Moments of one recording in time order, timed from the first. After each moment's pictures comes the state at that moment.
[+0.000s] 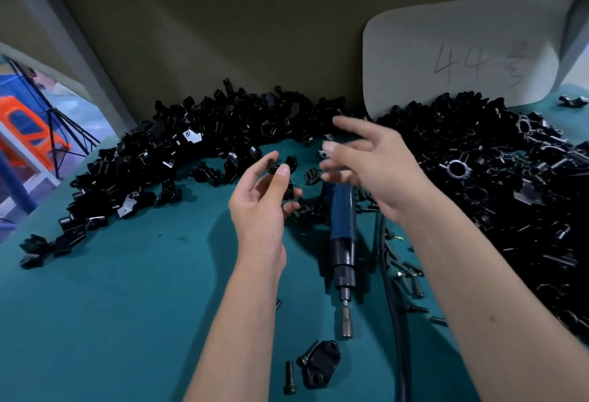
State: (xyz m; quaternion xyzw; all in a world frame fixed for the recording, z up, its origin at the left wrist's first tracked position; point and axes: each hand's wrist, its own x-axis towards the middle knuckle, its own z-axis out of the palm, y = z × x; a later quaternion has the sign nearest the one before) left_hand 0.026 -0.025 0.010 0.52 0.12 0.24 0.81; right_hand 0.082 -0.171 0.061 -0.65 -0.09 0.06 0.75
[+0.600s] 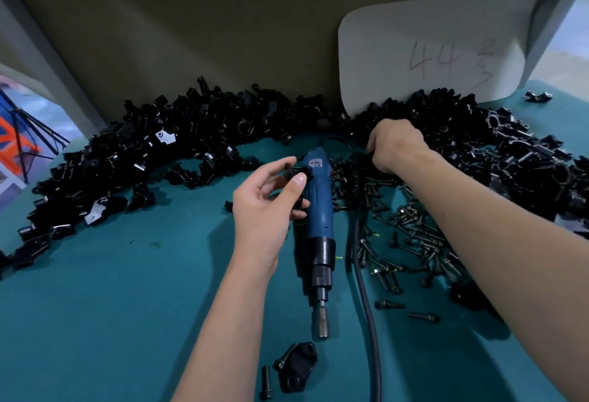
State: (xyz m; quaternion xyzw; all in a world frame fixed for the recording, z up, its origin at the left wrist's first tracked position) left_hand 0.030 -0.043 0.006 0.62 0.05 0.18 0.76; right_hand 0.174 -0.230 0.049 -0.99 0.03 -0.02 0.11
